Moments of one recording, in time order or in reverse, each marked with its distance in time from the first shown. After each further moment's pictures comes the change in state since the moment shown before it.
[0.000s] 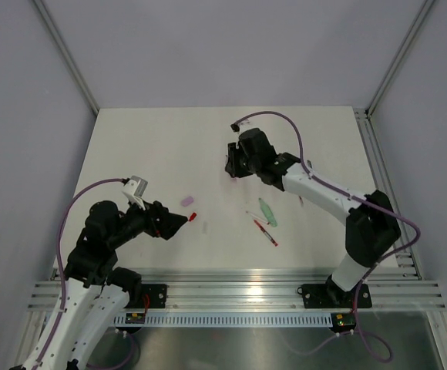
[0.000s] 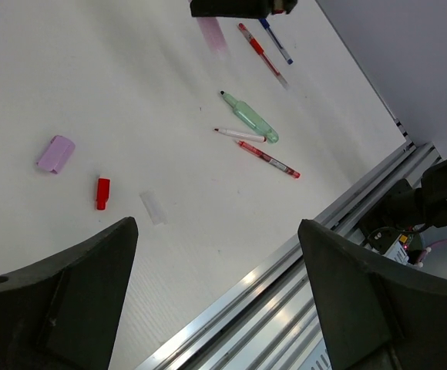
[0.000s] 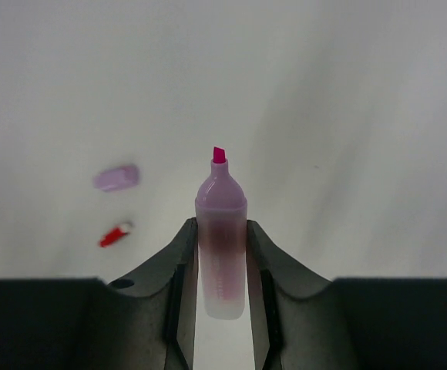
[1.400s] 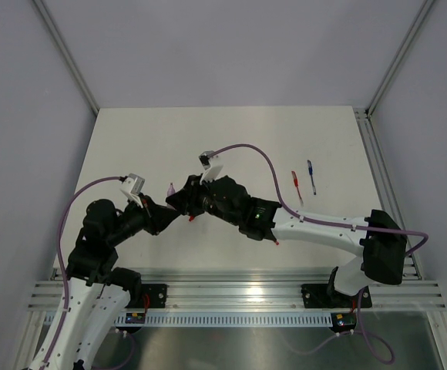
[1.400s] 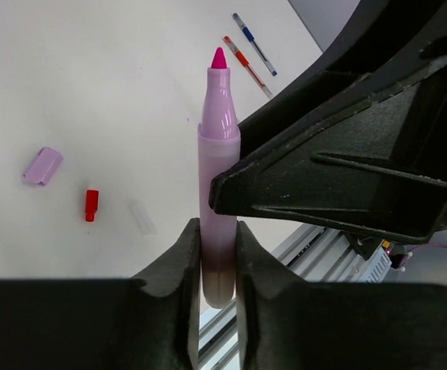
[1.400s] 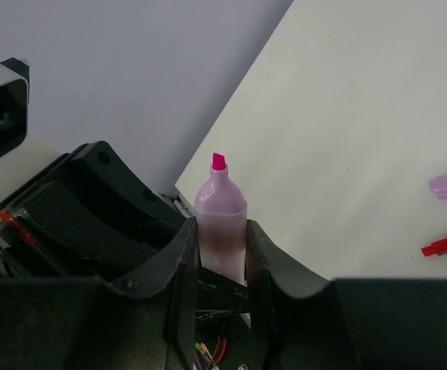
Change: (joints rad) left arm 0.076 0.008 -0.010 0.051 0.098 -0.025; right arm 0.503 -0.201 -0.199 0.540 0.130 0.458
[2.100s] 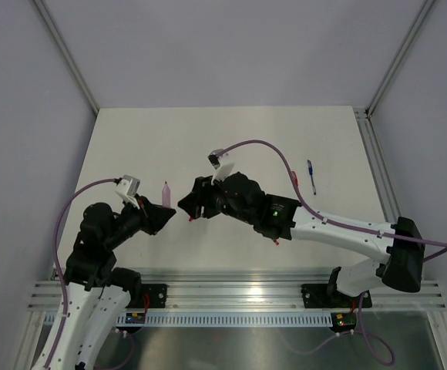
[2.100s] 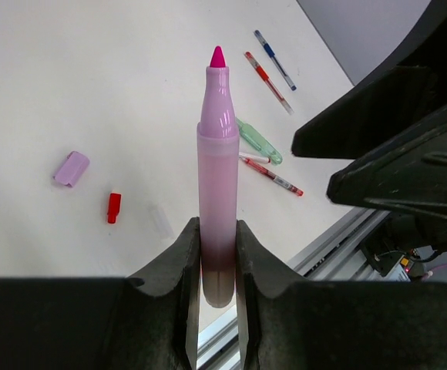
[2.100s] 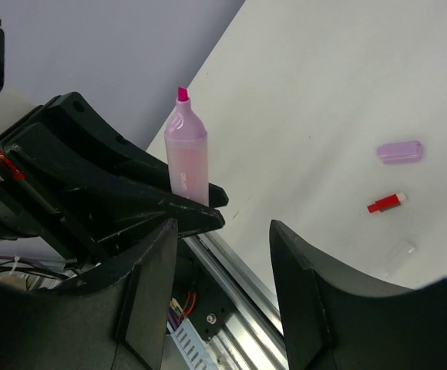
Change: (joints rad) left arm 0.009 -0.040 -0.002 -0.017 -0.058 0.009; right arm -0.012 -0.118 0.013 -0.233 -0.016 -0.079
